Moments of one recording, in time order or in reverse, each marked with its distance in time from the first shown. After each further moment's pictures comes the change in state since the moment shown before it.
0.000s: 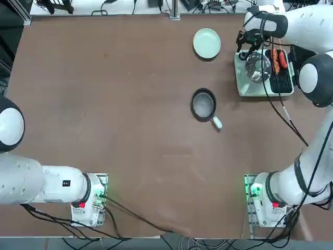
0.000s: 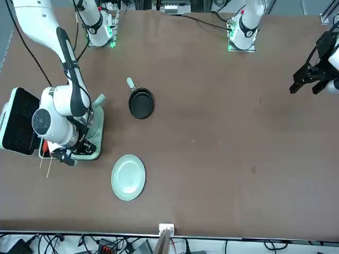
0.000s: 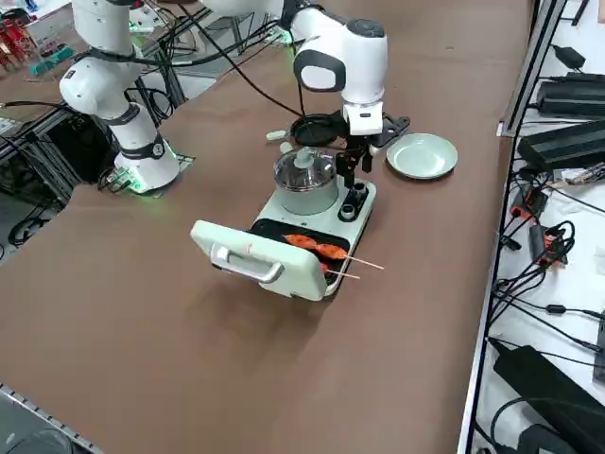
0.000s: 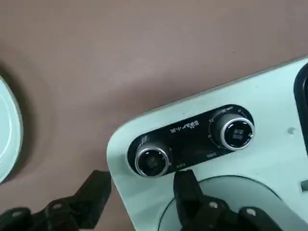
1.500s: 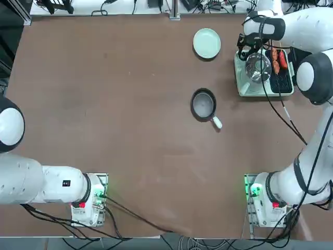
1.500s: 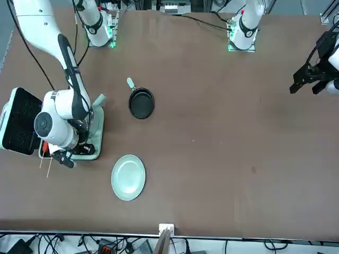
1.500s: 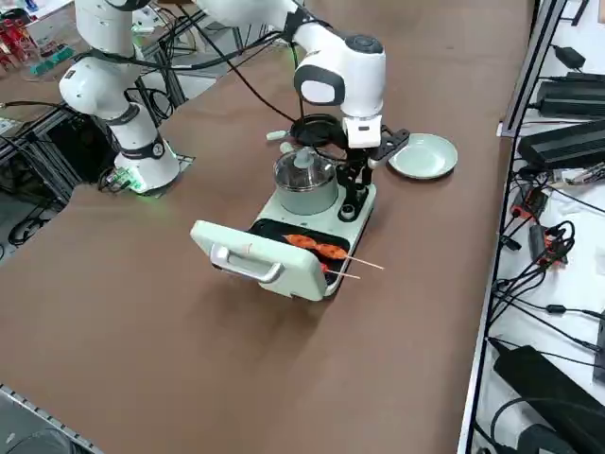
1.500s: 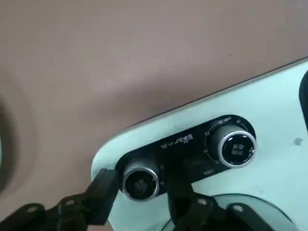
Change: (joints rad) arm -0.008 0.042 -0.009 -0.004 0.000 0.057 0.016
